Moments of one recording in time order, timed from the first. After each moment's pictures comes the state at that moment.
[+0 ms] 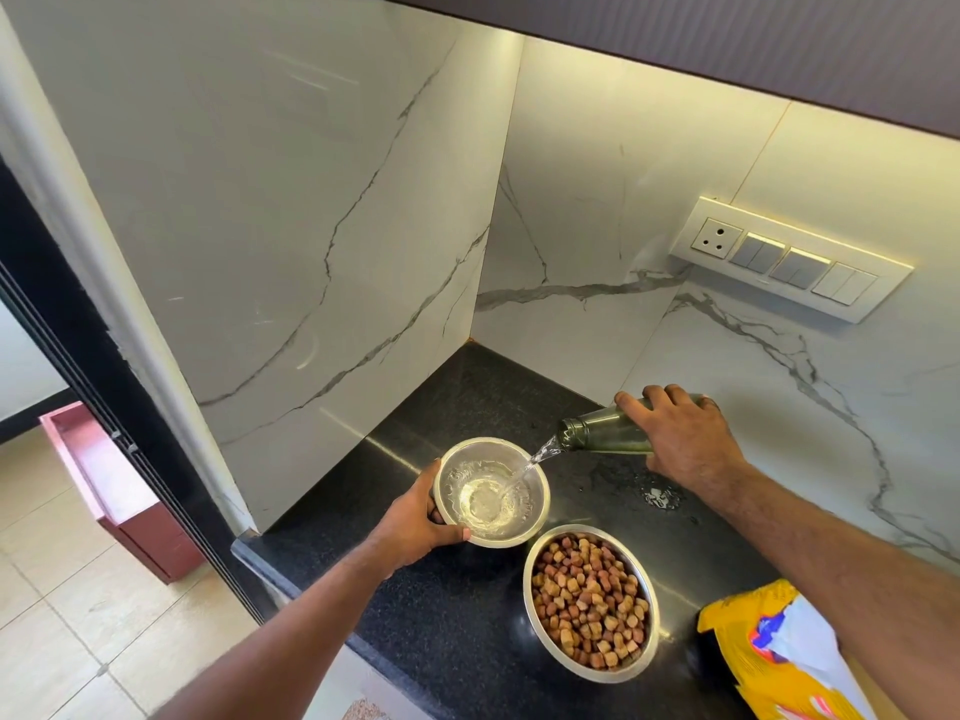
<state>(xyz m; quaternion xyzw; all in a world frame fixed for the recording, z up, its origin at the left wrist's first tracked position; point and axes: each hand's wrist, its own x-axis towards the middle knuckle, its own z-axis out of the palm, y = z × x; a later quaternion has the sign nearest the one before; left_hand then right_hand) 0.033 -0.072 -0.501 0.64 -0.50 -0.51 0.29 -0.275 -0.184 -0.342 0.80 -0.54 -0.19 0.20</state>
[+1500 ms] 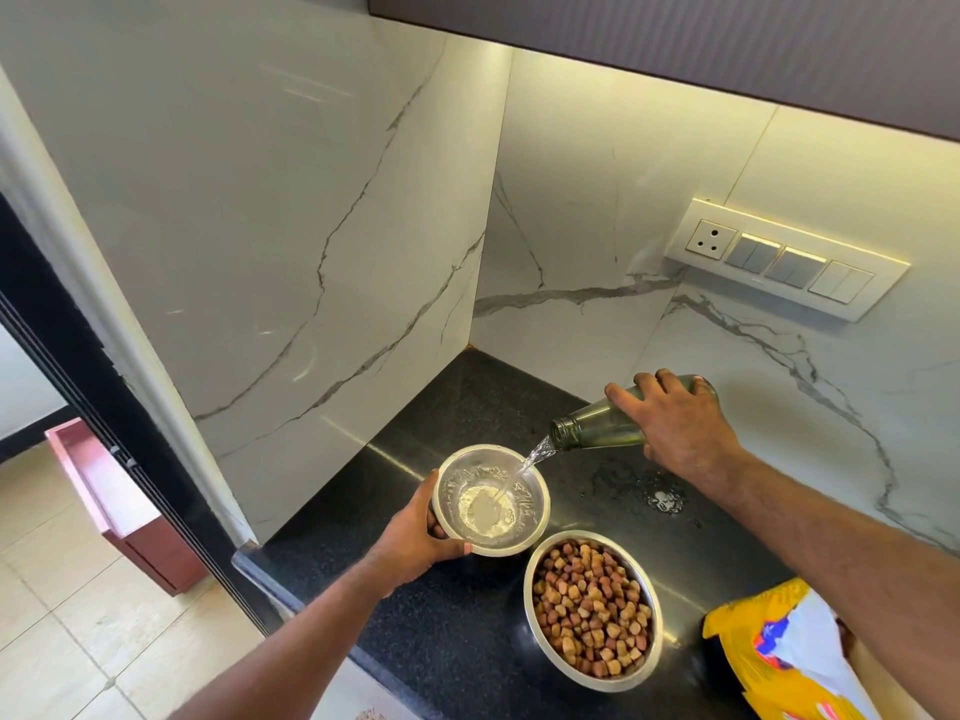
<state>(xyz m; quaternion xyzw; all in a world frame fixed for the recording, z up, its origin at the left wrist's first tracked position) 0.027 -0.067 -0.498 0.65 -0.47 -0.52 0.30 -0.265 -0.189 -0.325 0.80 -0.51 -0.20 0.23</state>
